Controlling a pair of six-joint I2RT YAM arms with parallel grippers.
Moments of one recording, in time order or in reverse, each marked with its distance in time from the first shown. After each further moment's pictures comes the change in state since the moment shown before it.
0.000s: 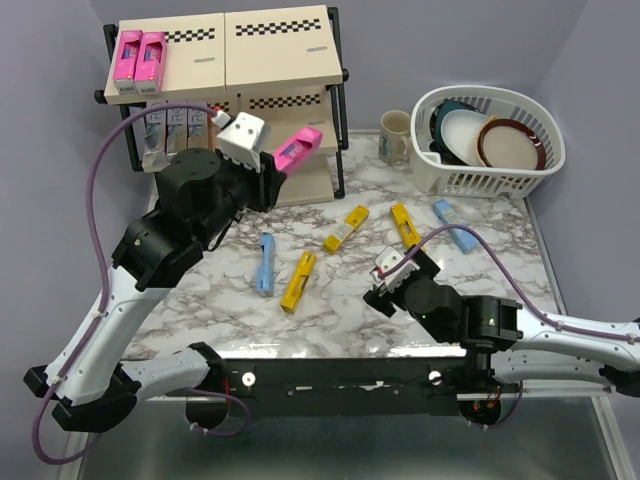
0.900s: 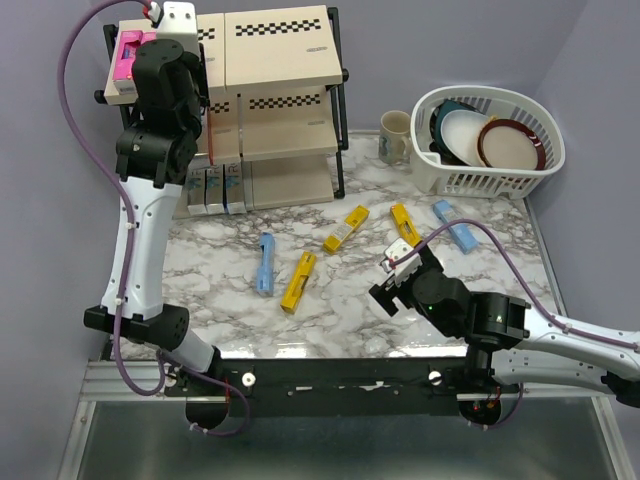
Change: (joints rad) left arm 0.444 0.487 0.641 -0.002 -0.355 0.177; right arm -0.098 -0.029 0.011 -0.044 -0.112 0.103
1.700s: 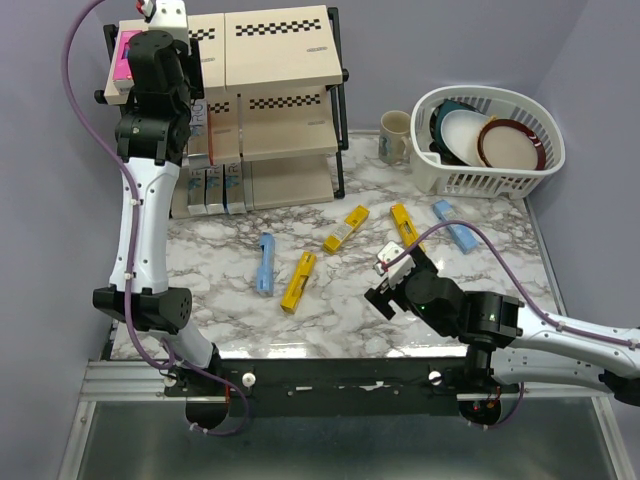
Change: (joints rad) left arm 0.143 0.112 0.031 0.035 0.131 -0.003; right arm 0.000 0.035 0.000 -0.008 -0.040 0.000
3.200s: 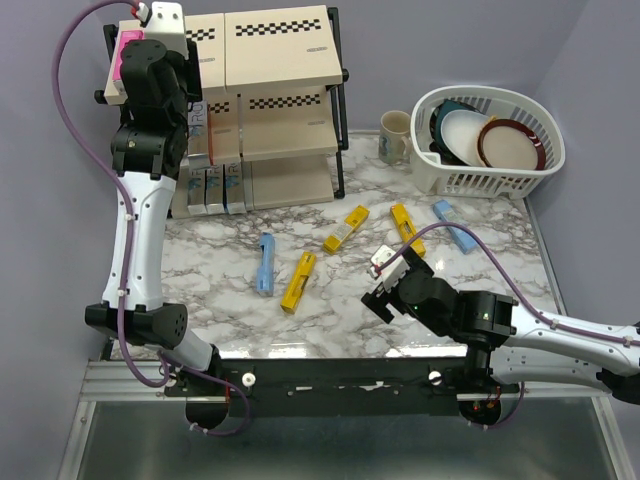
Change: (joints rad) left arm -0.011 -0.100 -0.130 0.110 0.019 0.039; right arm 0.000 0.032 0.000 -0.021 -0.040 -0.001
